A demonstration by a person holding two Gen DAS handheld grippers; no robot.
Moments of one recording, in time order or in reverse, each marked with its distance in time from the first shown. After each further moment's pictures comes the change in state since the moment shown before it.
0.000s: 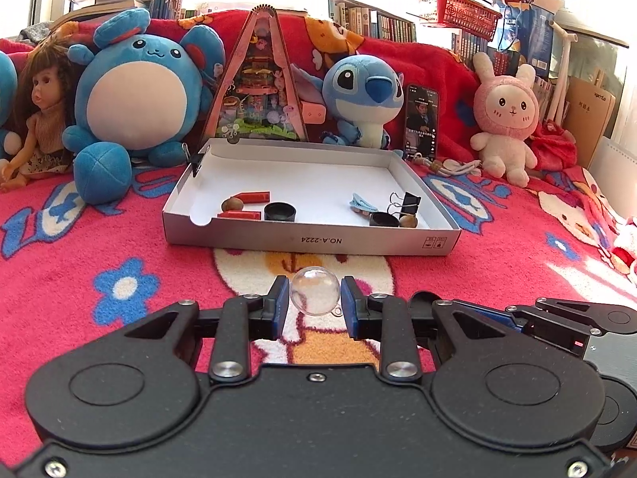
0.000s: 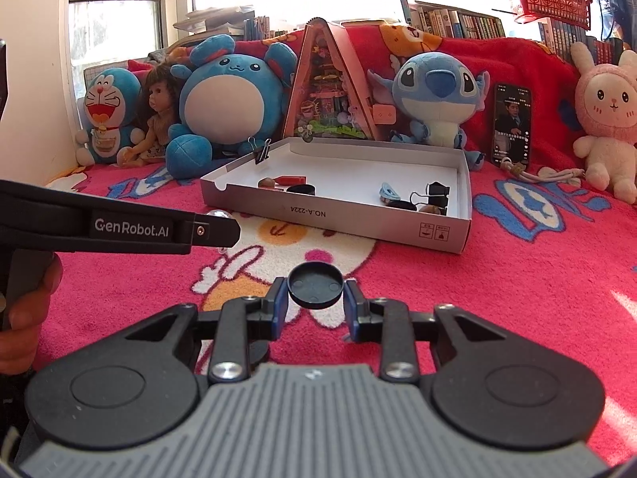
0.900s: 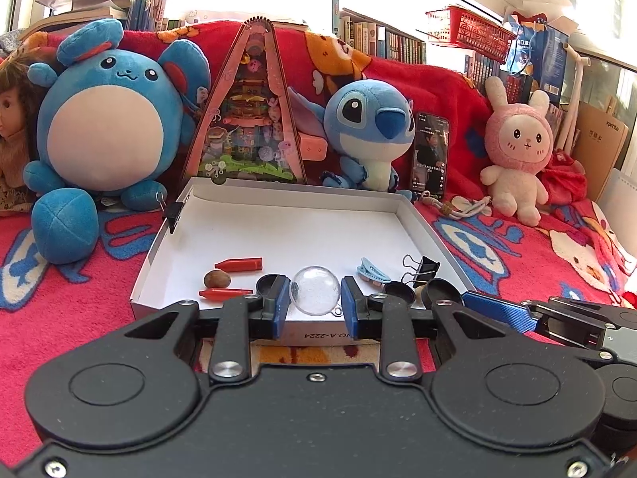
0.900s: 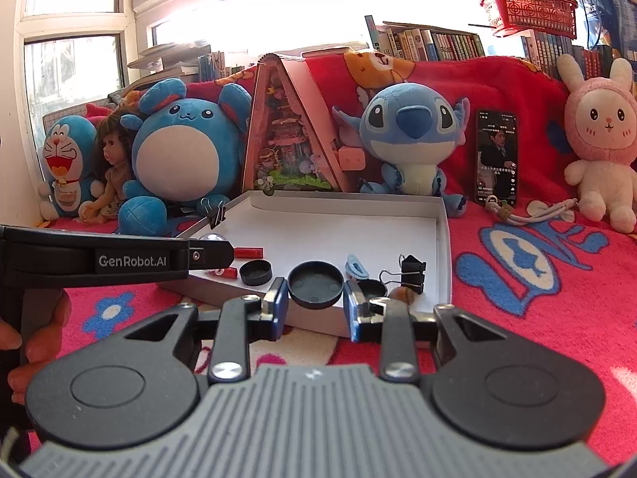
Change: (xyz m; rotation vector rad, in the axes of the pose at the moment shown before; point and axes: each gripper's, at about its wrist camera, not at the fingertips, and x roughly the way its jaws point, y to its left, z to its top) left arm 0.069 0.014 0.061 -0.032 -0.016 -0.040; right arm 0.045 -0.034 0.059 0.073 -0.060 -0.049
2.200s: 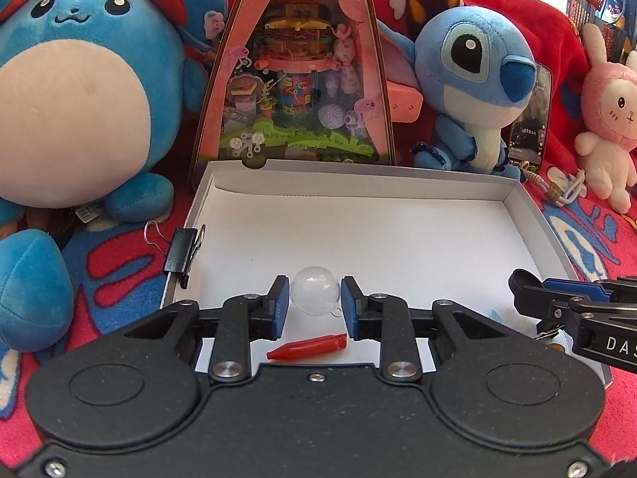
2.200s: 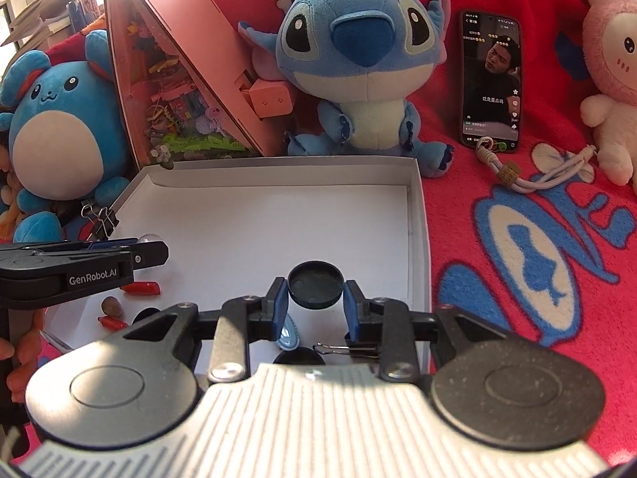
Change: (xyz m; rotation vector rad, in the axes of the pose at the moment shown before) left arm 0.150 0.049 0.066 0.006 0.259 0.124; right arm 0.137 -0.058 0.068 0.135 0.363 -0.098
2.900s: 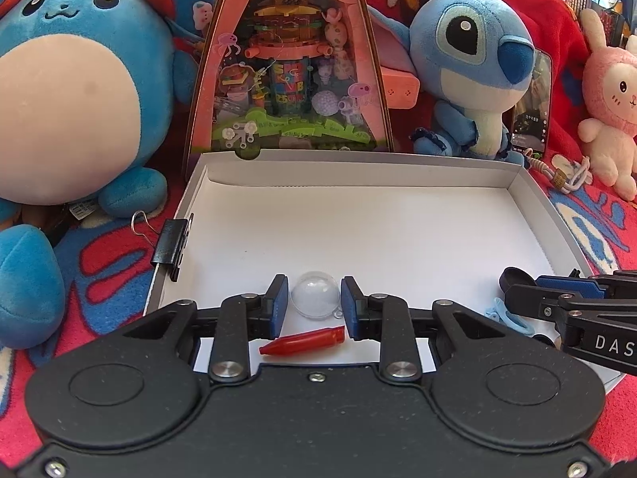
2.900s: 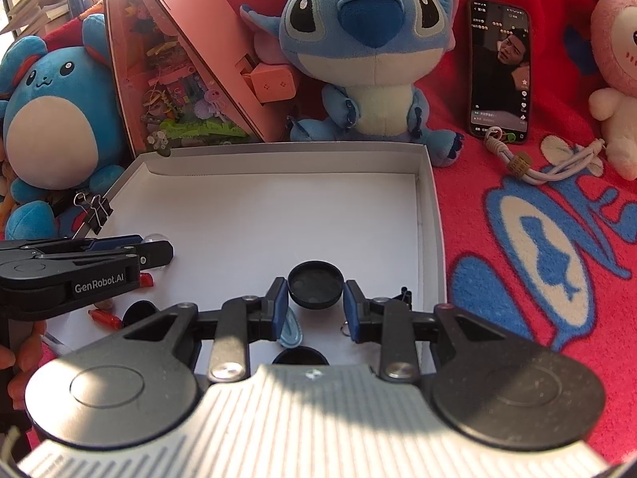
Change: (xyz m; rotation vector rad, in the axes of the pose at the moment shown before) left arm 0.006 -0.004 -0.003 0.031 -0.006 0.017; right arm 0.014 0.002 -0.005 -0.003 0.015 0.000
